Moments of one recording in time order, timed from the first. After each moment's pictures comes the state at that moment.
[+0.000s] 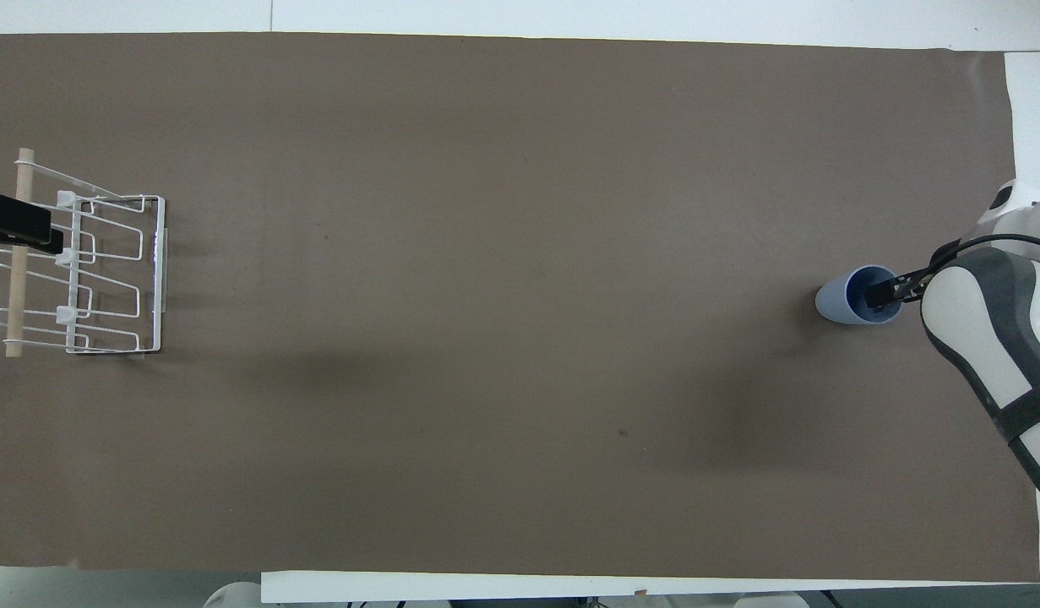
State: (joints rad) left arm -0.02 -0.05 -0.03 -1.66 0.00 1.53 -0.02; right arm -0.16 0.10 -0.06 -2.14 0.00 2.14 -0.42
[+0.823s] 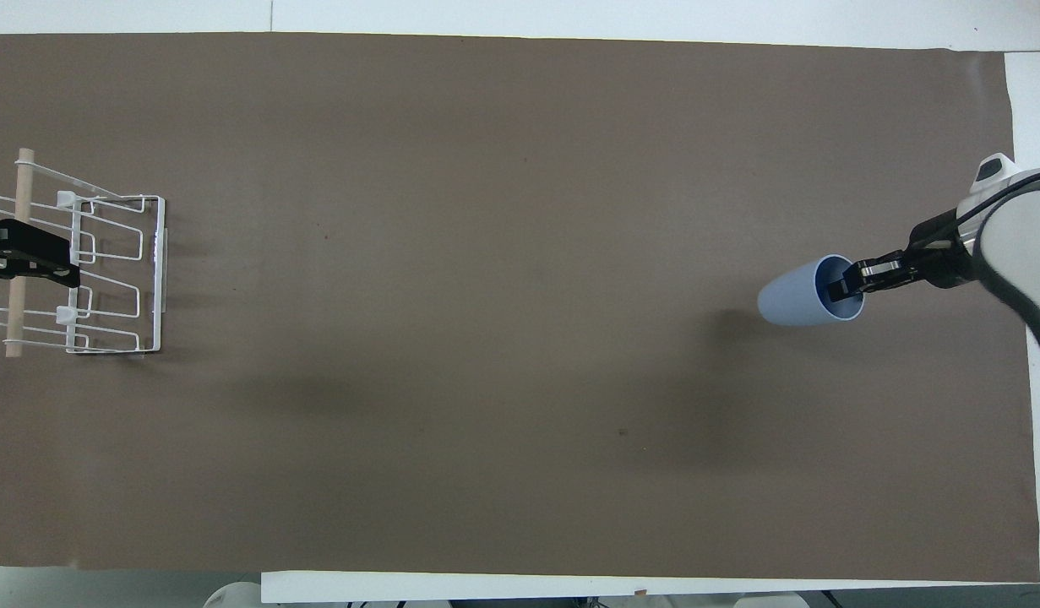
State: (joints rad) left arm -0.03 -0.09 -0.03 -1.76 -0.01 1.52 -0.23; right arm -0.13 0.09 -0.04 -1.93 0.47 1.67 -0.44
